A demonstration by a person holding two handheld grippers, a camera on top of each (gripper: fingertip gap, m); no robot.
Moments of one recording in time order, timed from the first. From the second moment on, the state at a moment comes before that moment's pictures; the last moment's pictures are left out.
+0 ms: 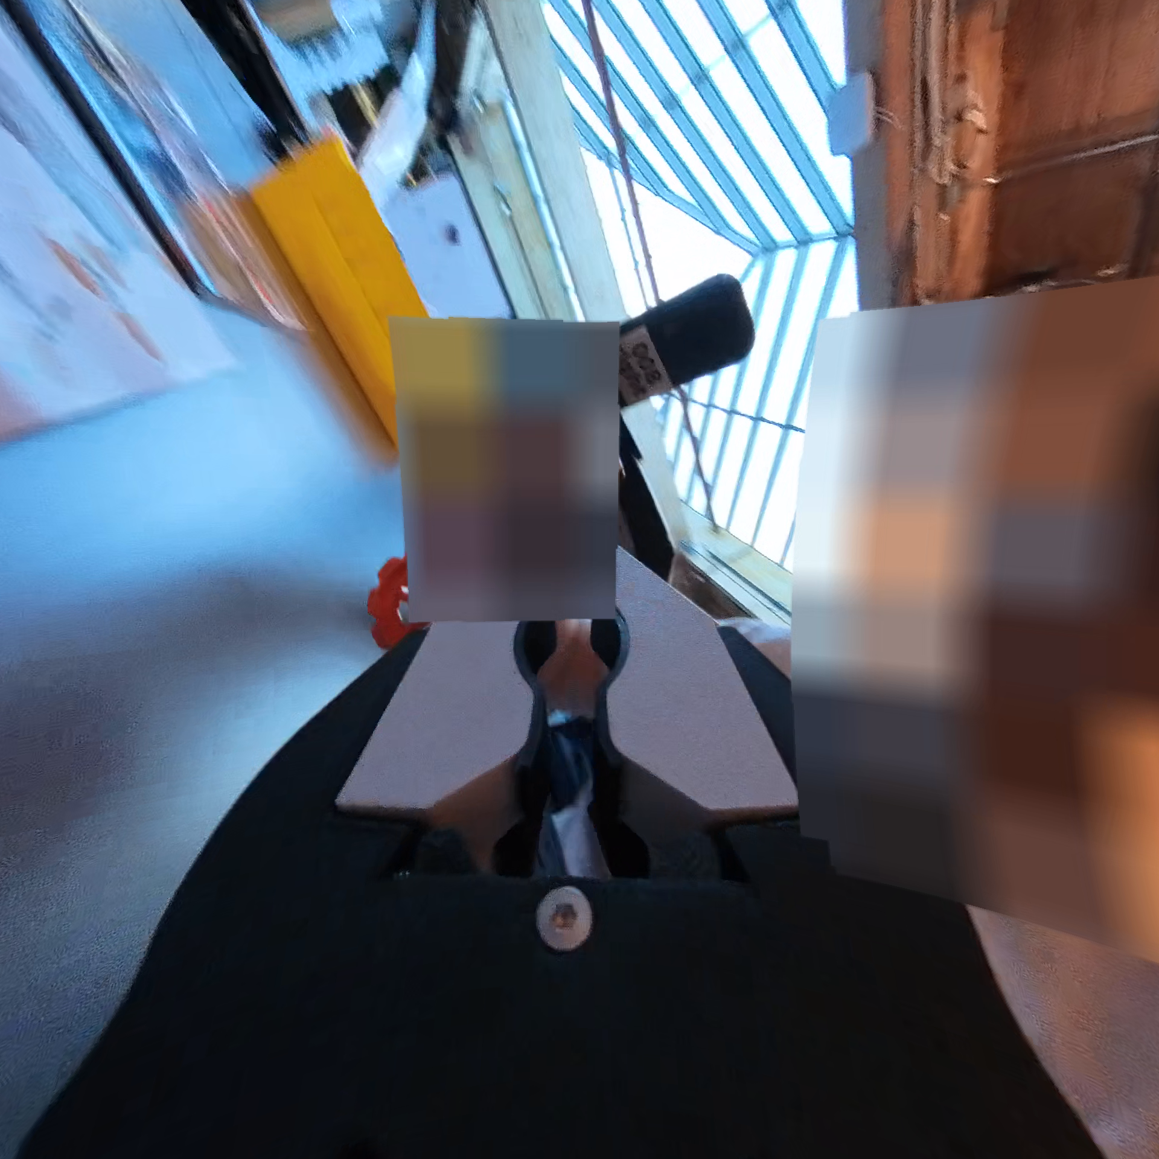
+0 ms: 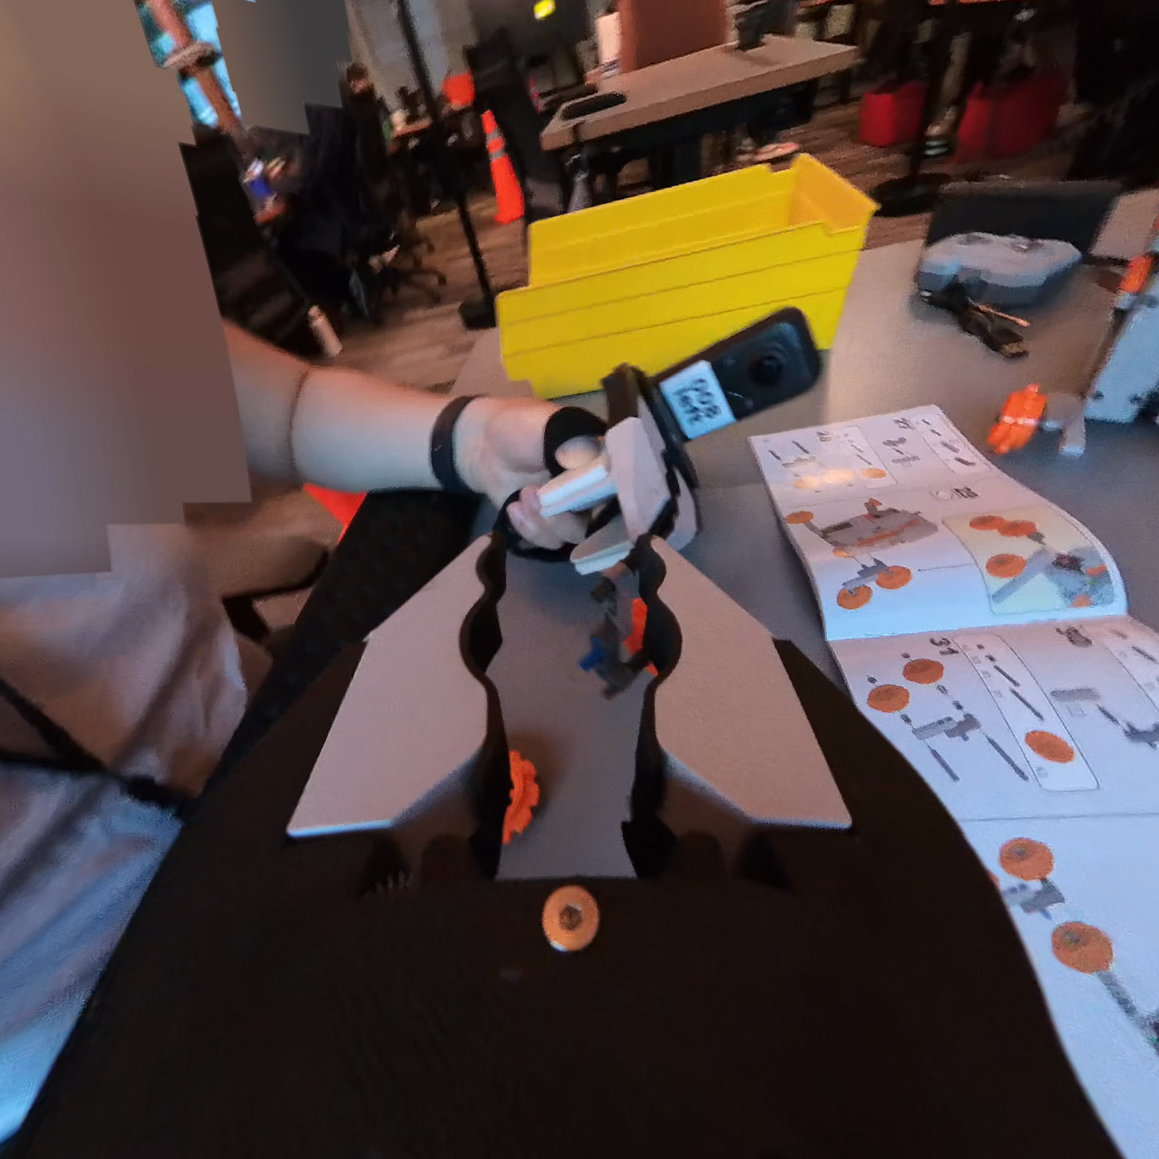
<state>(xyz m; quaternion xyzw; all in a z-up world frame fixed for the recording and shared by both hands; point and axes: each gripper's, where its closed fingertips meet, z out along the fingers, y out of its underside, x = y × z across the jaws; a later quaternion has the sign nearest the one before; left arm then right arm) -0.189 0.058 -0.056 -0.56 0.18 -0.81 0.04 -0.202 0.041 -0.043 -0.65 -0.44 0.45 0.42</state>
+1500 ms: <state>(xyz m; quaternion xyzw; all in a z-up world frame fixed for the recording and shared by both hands) -0.182 0.057 -0.084 -0.60 0.53 -0.48 0.38 -0.178 0.062 -0.090 -0.64 -0.46 0.50 0.37</state>
